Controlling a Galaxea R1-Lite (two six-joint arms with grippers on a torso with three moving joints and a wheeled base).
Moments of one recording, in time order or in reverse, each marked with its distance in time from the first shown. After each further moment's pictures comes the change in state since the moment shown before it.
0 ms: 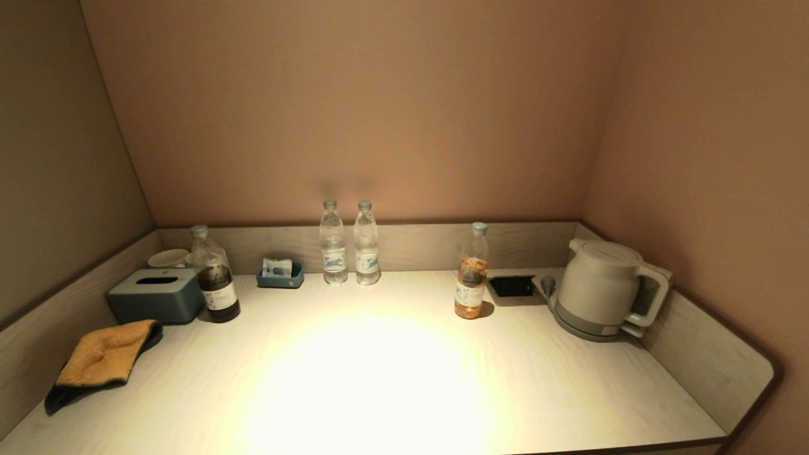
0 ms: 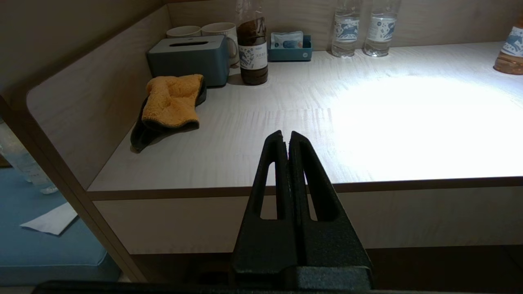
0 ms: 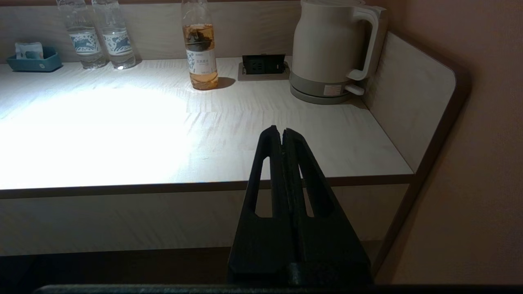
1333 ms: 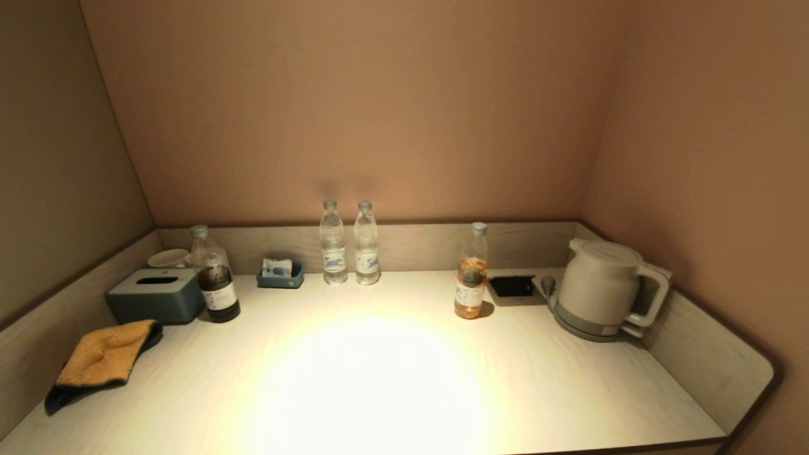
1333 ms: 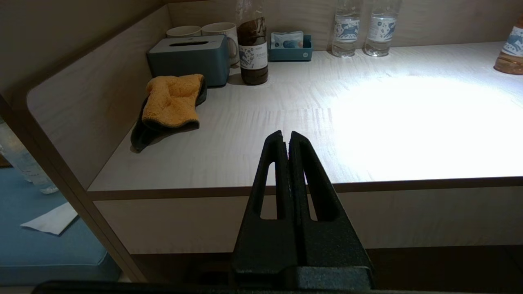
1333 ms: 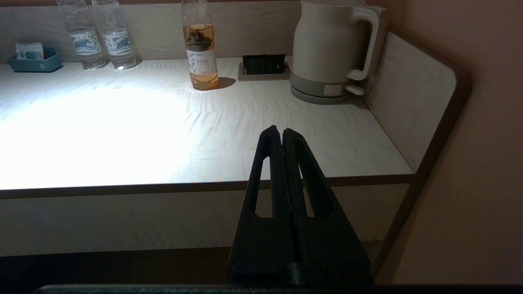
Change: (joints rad) left arm 0.001 0.000 0.000 0.000 0.000 0.000; right arm 0.000 0.000 0.000 0.000 0.000 0.002
